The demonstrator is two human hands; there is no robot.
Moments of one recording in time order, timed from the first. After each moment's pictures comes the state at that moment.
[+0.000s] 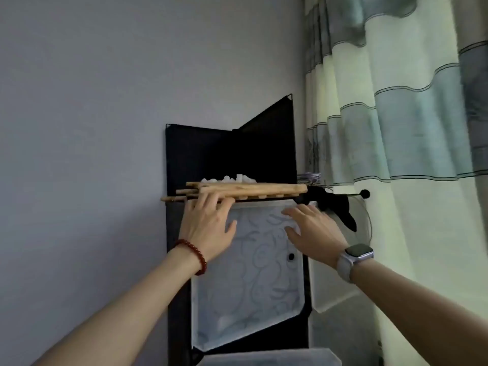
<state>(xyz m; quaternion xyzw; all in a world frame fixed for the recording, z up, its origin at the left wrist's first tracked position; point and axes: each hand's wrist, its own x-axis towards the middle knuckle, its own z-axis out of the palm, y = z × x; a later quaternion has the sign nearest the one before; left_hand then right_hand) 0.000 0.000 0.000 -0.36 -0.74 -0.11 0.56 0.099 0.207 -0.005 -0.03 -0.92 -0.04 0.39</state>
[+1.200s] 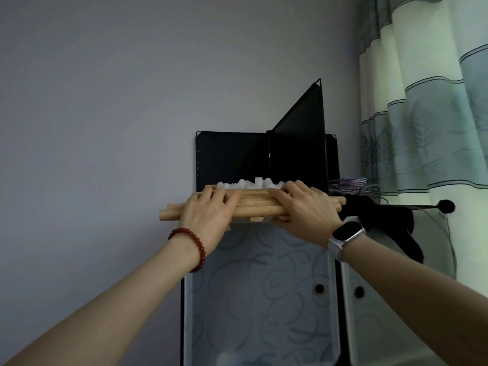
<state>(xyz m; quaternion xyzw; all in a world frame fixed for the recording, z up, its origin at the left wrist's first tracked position) -0.040 0.072 0.042 -0.22 -0.77 0.12 0.58 -0.035 0.294 0.050 0.21 -0.78 -0.14 0.58</state>
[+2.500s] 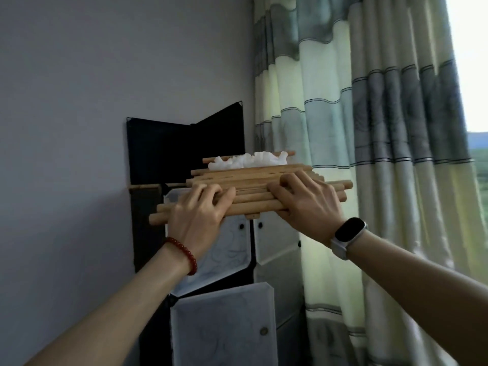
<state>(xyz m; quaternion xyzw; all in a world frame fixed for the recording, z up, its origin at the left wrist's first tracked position) 0.174 -0.050 -0.010 -0.42 -0.60 -0.12 0.67 0.295 0.145 0.009 0.06 -0.72 -0.32 0.61</state>
